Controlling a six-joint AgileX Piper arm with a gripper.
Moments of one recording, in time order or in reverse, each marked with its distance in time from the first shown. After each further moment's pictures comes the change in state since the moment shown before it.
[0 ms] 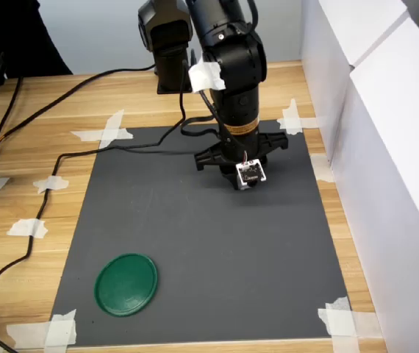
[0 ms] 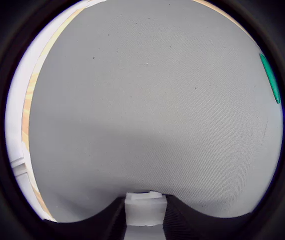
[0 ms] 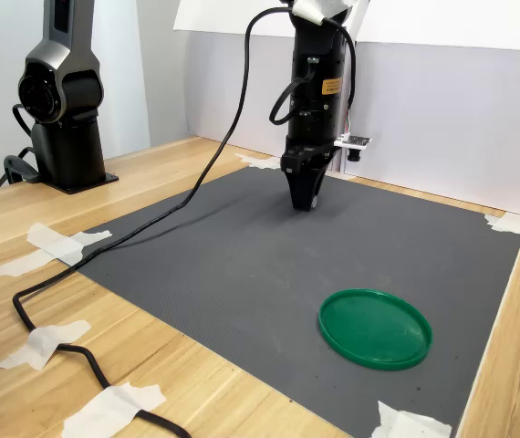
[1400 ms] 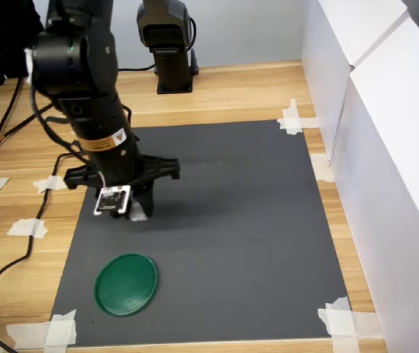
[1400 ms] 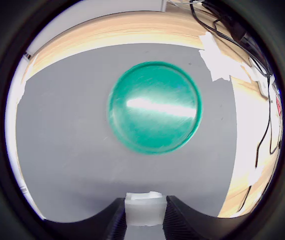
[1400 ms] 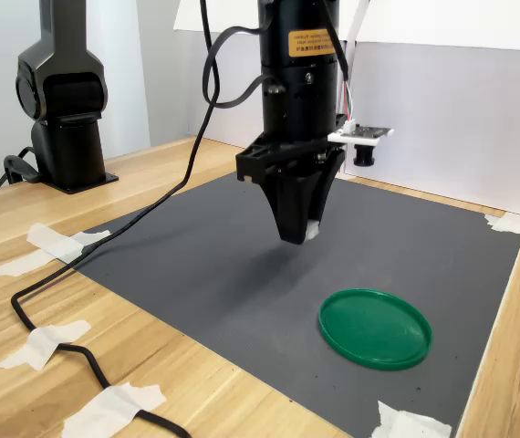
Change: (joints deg) arm -28.5 4.8 -19.6 -3.3 9.7 -15.4
